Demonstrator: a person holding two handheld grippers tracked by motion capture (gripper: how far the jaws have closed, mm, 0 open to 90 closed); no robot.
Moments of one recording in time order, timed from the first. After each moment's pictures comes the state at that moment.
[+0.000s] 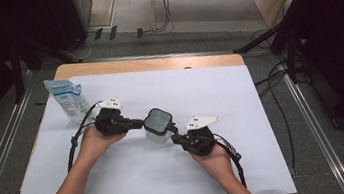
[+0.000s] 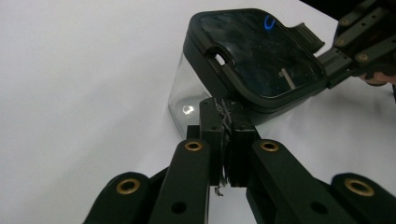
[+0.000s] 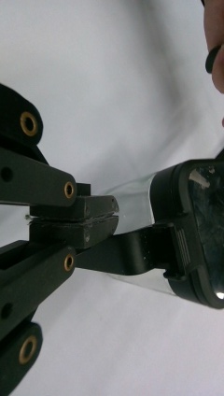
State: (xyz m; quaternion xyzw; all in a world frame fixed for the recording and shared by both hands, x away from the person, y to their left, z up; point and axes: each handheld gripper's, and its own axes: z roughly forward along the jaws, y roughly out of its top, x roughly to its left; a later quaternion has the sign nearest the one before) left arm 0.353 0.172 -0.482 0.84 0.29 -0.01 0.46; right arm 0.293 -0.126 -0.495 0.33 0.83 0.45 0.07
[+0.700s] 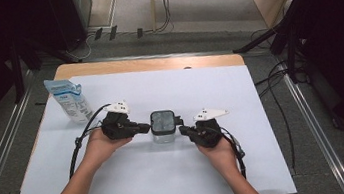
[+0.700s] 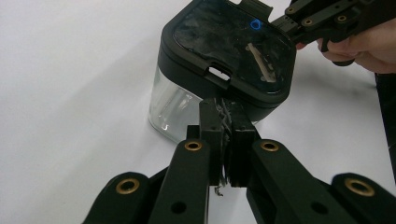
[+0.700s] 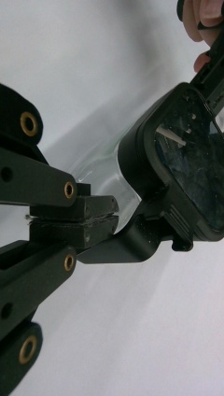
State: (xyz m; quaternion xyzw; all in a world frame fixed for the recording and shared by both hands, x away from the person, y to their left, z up) left arm 0.343 0.153 -0.482 0.84 0.27 -0.02 0.46; right arm 0.312 -0.146 -0.496 0.36 0.81 0.45 0.09
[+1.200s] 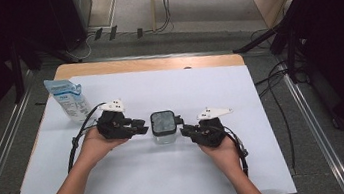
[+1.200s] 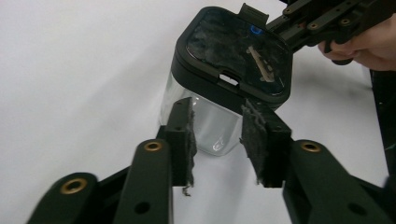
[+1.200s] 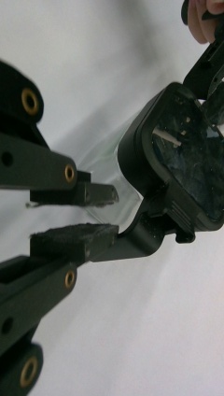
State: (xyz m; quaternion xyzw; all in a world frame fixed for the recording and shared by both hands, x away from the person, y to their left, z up) left arm 0.342 0.164 -0.474 0.84 0.27 -0.01 0.47; right arm 0.312 -0.155 -0.491 0.36 0.81 0.46 0.08
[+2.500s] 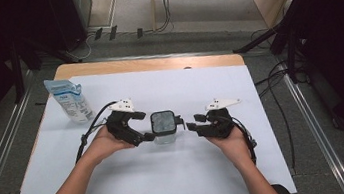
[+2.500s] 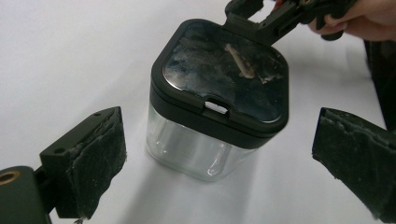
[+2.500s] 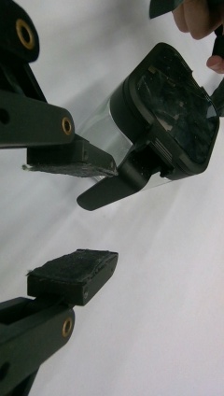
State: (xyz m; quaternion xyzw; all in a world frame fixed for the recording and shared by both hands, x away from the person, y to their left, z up) left arm 0.350 0.137 -0.480 0.85 0.23 -0.01 0.47; right arm 0.333 -0.178 -0.481 0.37 0.81 0.44 0.09
